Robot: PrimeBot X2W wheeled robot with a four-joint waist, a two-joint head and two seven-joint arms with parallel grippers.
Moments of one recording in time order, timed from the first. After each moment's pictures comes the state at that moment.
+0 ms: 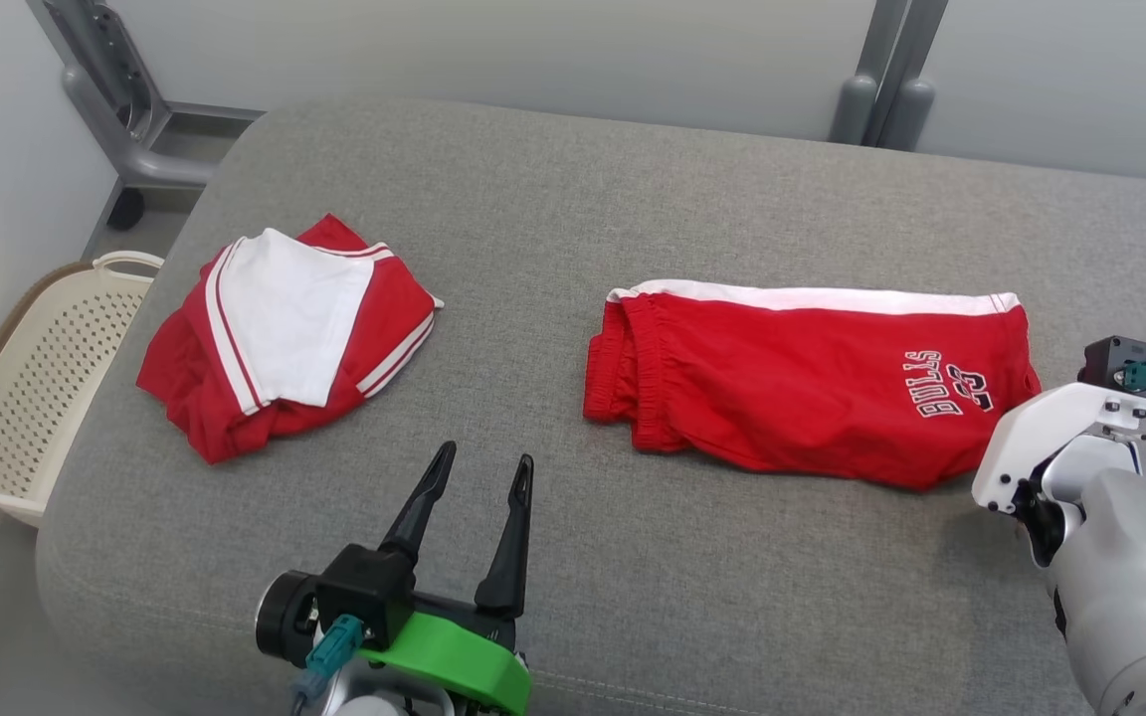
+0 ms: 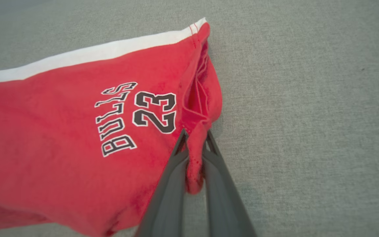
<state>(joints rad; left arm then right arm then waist) -0.10 0.08 -0.47 0.15 -0.34 0.03 -0.25 -0.75 -0.15 -0.53 1.26 -0.19 0.13 0.02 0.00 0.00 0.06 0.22</state>
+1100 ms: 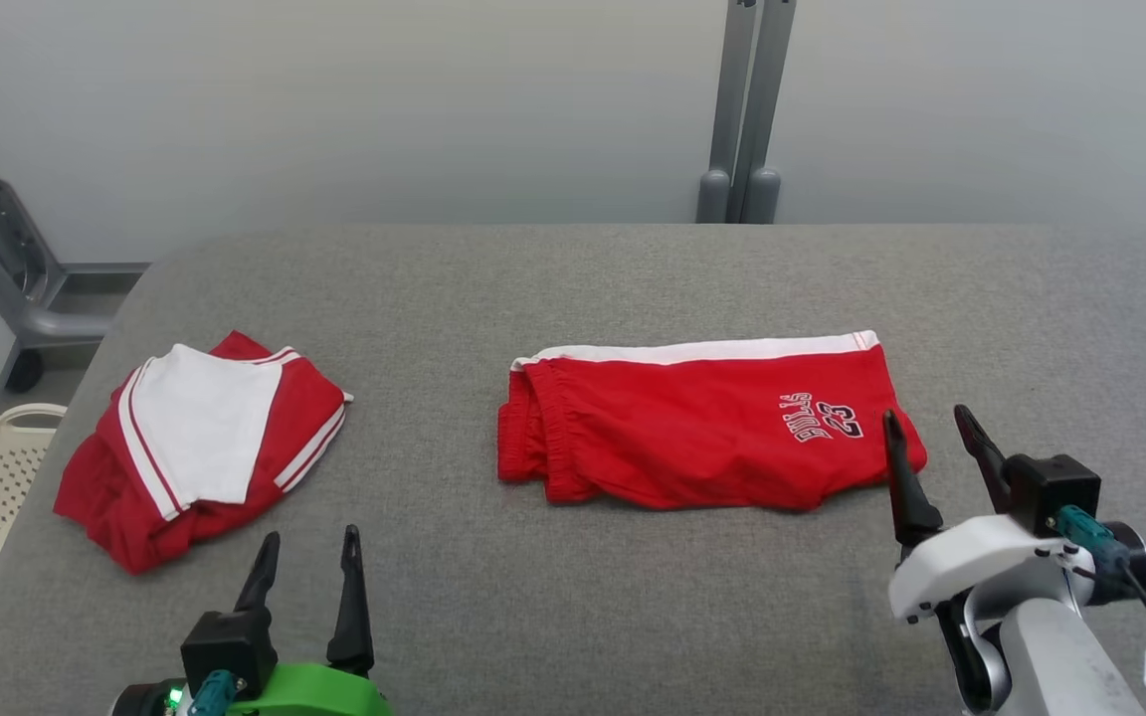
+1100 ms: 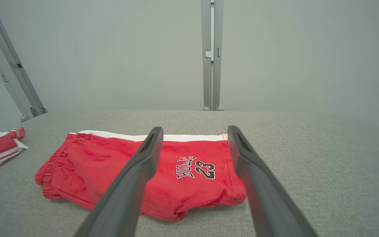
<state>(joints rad) 0.01 0.18 -0.34 0.21 -0.36 0.19 -0.23 -0.25 -0.05 -0.04 0.50 0.08 0.13 -0.26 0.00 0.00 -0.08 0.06</state>
